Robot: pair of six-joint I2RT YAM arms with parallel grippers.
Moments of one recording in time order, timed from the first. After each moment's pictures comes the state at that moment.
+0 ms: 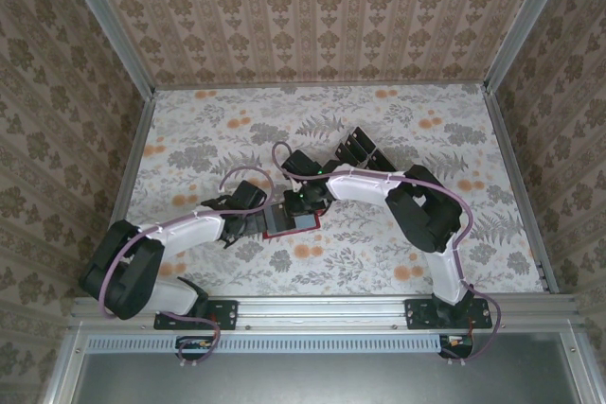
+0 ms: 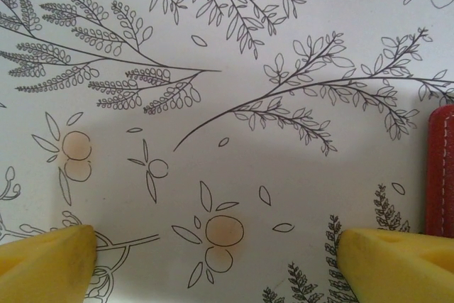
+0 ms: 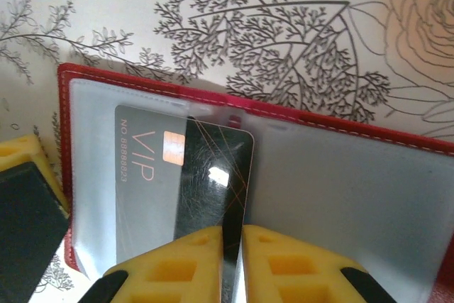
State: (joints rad) left arm -0.62 1.38 0.57 -0.46 -0.31 -0.73; right arm 0.81 2.04 1.40 -0.51 -0.21 0.56
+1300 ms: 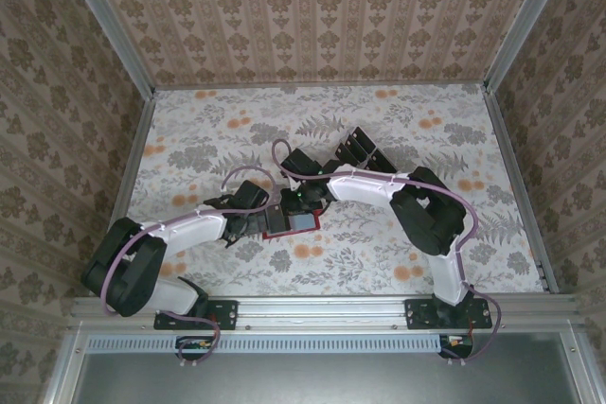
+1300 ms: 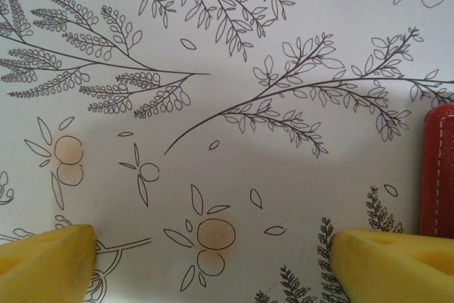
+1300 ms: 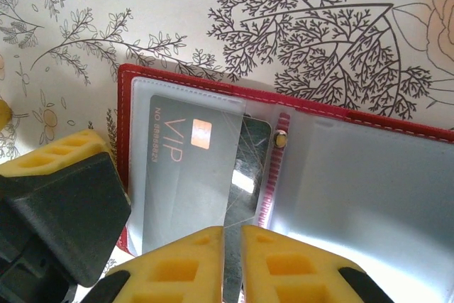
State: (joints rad) left arm -0.63 1.39 0.58 -0.46 -0.31 -0.72; right arm 0.82 2.01 1.39 -0.49 -0.23 0.61
